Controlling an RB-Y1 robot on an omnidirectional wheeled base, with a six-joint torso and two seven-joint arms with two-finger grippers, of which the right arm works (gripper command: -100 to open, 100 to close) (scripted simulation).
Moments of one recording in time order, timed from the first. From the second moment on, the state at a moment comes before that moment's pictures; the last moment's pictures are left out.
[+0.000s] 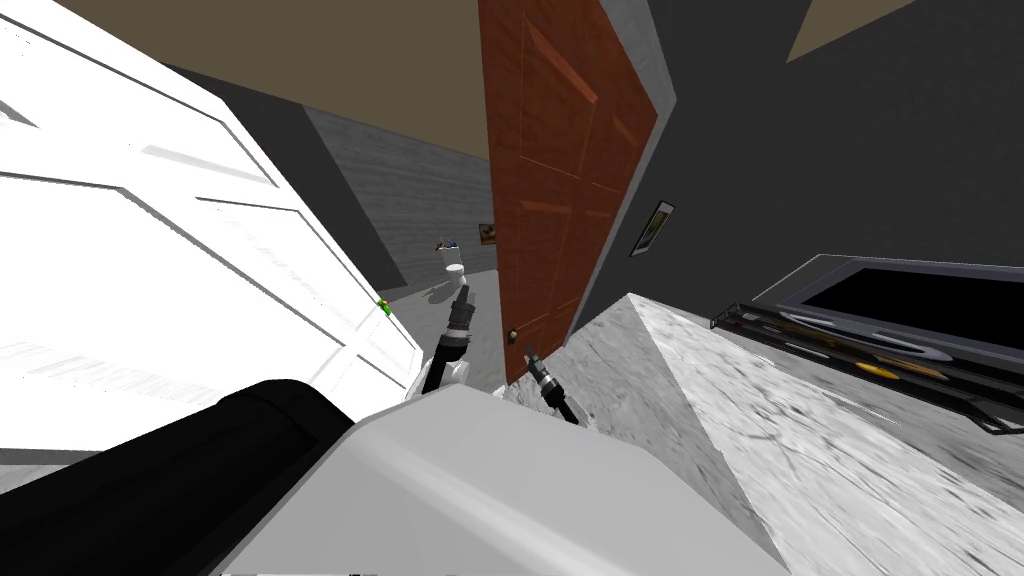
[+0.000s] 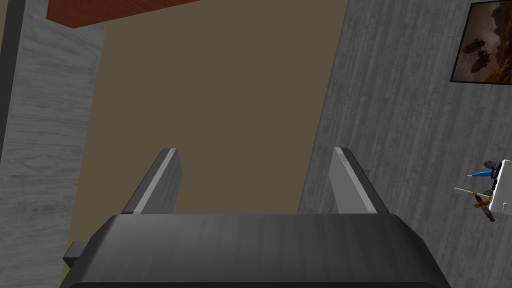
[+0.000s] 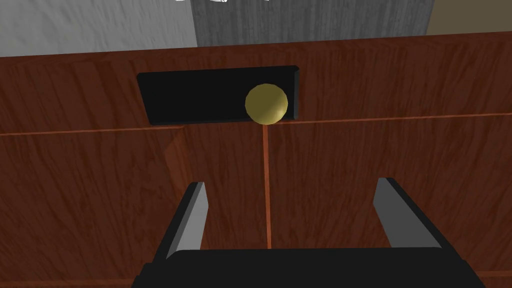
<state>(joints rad) -0.14 -0.12 0.56 -0.73 0.21 -0.83 -0.32</state>
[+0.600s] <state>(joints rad) -0.14 -0.09 0.54 -0.71 0.20 -0.84 -0.29</state>
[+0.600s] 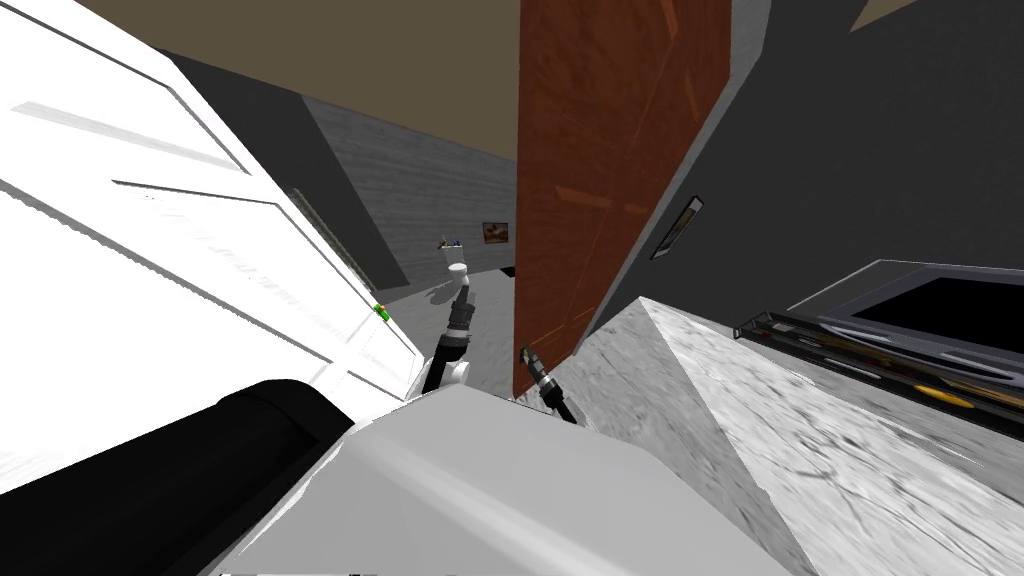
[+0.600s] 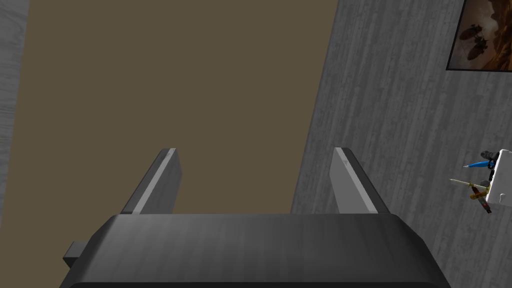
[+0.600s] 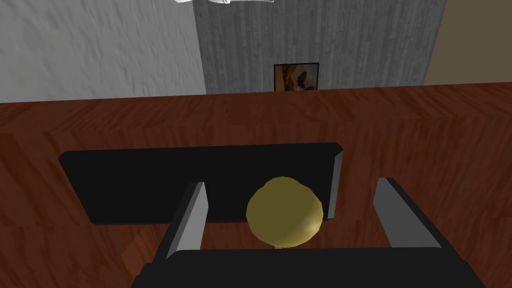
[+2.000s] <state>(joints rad) -0.14 -0.09 0.49 -0.69 0.18 -0.83 -0.26</state>
